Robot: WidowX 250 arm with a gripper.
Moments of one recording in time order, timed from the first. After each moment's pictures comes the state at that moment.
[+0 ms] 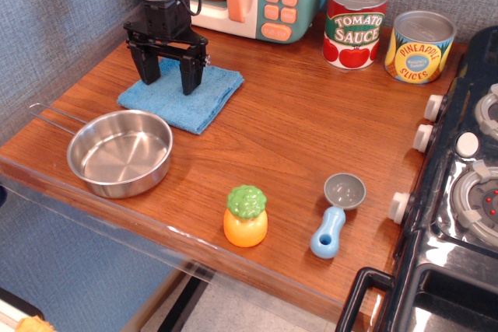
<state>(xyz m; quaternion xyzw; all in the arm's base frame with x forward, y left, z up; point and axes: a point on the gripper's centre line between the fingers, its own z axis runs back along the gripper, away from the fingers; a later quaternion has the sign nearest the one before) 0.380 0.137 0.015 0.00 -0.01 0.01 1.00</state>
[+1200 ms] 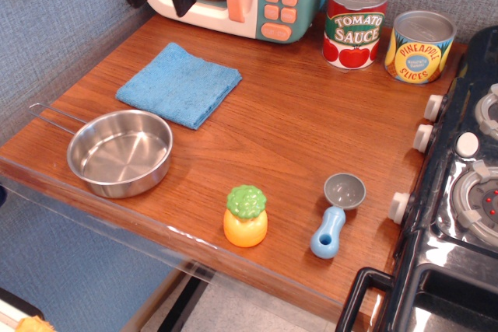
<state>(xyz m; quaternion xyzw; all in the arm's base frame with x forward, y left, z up) 0.365 0.128 0.118 -0.02 -0.11 0.00 0.99</state>
